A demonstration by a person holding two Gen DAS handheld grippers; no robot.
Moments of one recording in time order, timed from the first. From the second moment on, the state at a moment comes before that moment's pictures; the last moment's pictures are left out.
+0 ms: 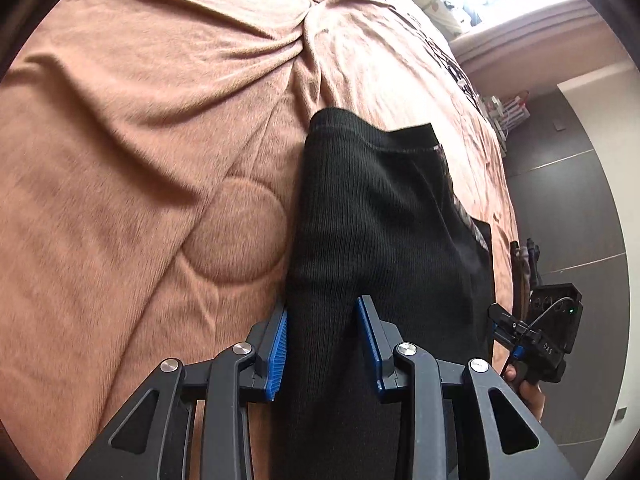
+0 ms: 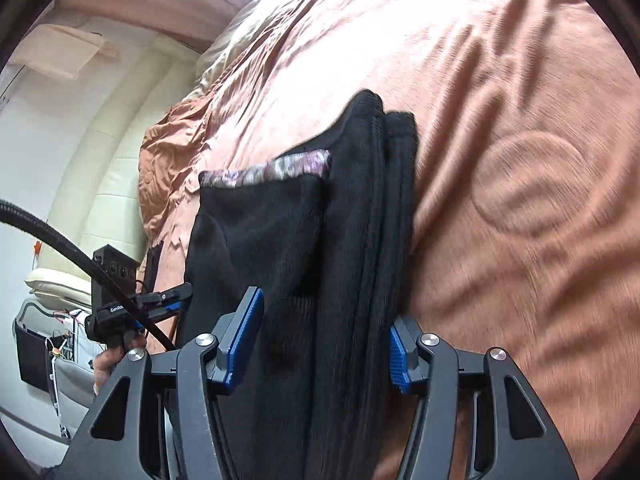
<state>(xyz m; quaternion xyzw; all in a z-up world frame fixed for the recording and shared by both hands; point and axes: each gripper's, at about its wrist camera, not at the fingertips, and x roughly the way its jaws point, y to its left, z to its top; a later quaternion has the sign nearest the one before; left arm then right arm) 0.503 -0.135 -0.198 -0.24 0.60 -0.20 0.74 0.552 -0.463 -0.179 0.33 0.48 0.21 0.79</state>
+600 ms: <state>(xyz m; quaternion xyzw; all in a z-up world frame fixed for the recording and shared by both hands) 0.563 -0.157 -0.203 -0.23 0.59 -0.18 0.75 0.591 -0.453 -0.182 0.31 0.48 0.18 0.80</state>
